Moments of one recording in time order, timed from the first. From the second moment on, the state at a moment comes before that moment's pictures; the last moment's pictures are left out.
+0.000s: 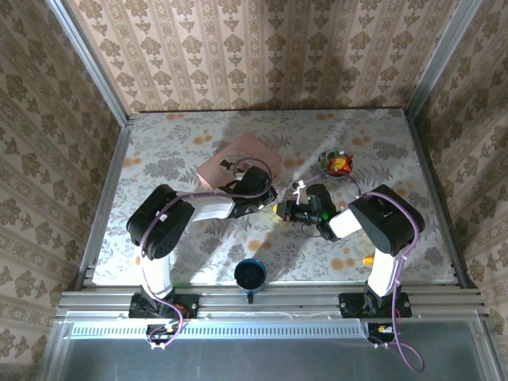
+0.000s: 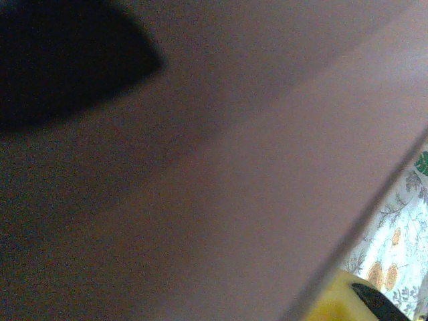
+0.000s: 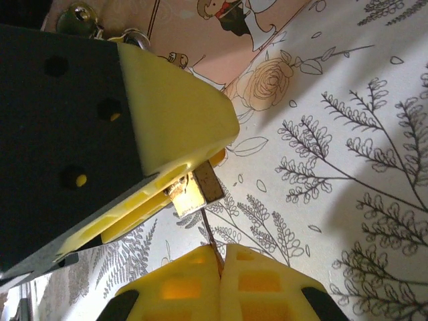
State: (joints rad) left arm -0.80 1.88 1.03 0.04 0.00 -1.15; right arm 0.47 1.85 0.55 0.77 -0.46 0.71
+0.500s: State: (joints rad) left arm -0.80 1.88 1.03 0.06 0.02 -1.15; right arm 0.41 1.86 0.61 0.69 -0.59 0.71
